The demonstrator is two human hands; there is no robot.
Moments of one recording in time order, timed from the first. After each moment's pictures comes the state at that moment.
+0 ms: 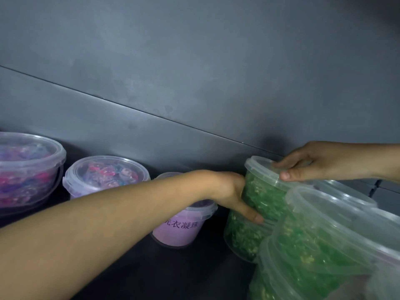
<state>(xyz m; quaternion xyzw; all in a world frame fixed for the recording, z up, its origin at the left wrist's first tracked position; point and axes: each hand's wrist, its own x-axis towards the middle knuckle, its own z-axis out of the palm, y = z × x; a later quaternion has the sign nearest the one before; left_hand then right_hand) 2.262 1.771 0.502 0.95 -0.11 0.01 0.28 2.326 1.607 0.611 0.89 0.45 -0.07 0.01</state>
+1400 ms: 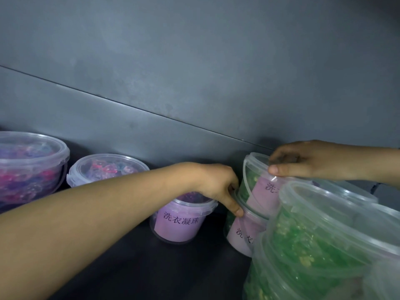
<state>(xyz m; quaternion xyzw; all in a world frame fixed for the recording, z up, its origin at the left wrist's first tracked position) 2.256 1.789 0.502 0.98 -0.08 0.03 0.20 2.316 1.613 0.600 0.89 0.46 0.03 0.03</state>
